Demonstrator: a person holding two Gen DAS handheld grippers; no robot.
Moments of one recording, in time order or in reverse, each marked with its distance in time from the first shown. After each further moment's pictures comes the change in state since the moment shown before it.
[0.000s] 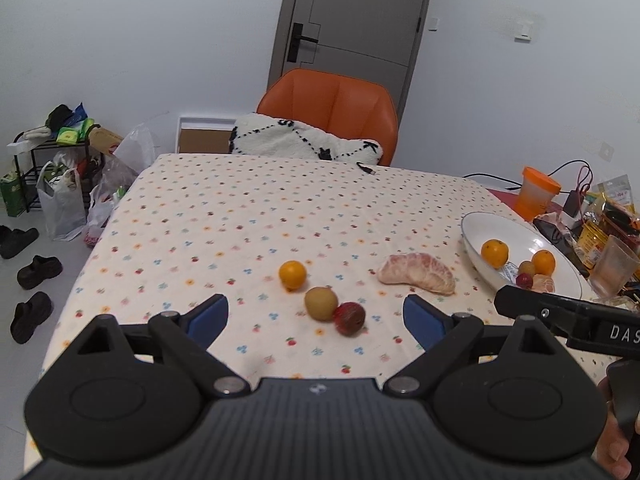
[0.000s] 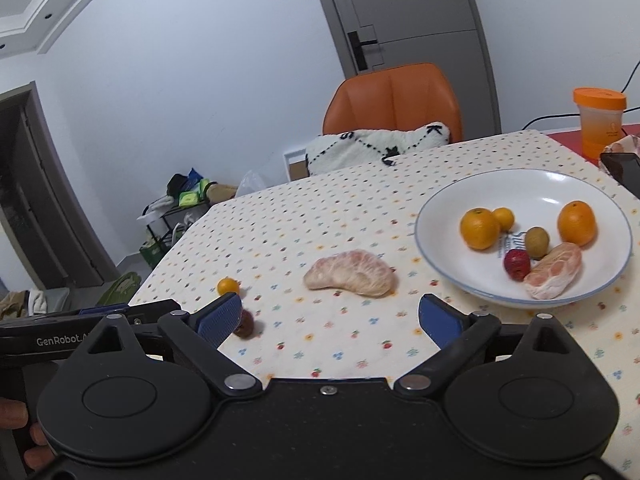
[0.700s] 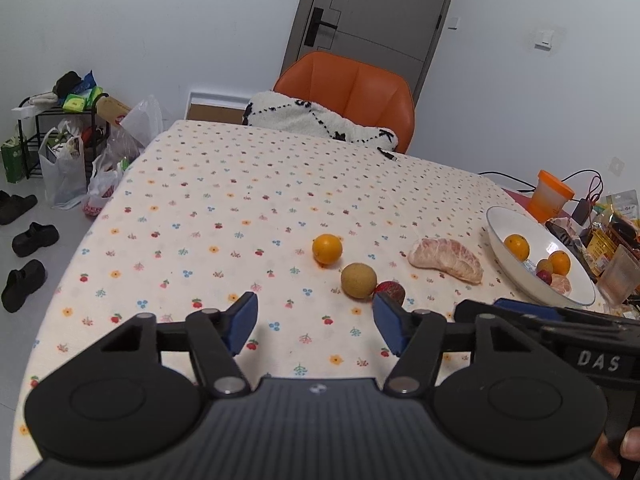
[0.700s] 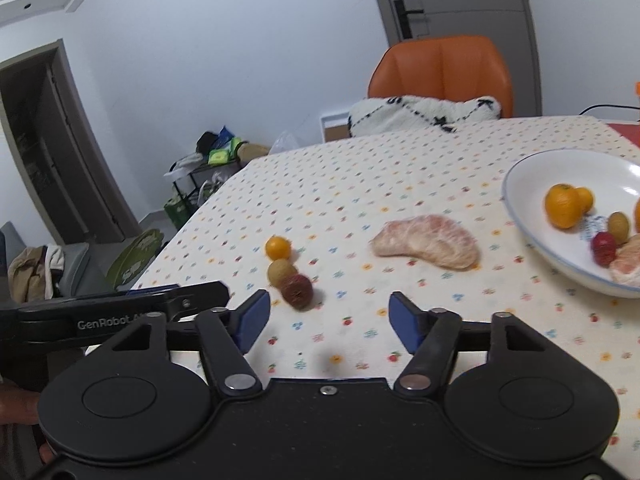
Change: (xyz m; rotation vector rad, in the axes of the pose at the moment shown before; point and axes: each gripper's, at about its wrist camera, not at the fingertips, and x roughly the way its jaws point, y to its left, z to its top) left arm 0.018 0.034 -0.014 -0.075 0.041 -0.015; right arm 0.038 0.045 -0.011 -0.078 0.115 0.078
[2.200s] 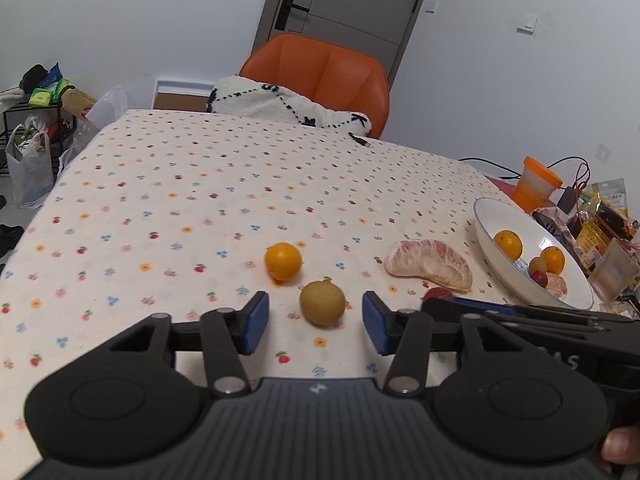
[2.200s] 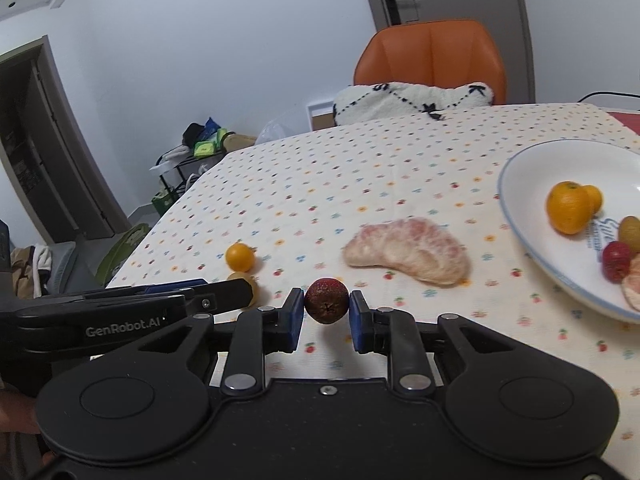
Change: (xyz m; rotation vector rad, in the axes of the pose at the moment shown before) left arm 0.048 -0.019 0.013 0.027 0.046 -0.079; right arm 0.027 -0.026 0.014 0.026 0.024 -0.035
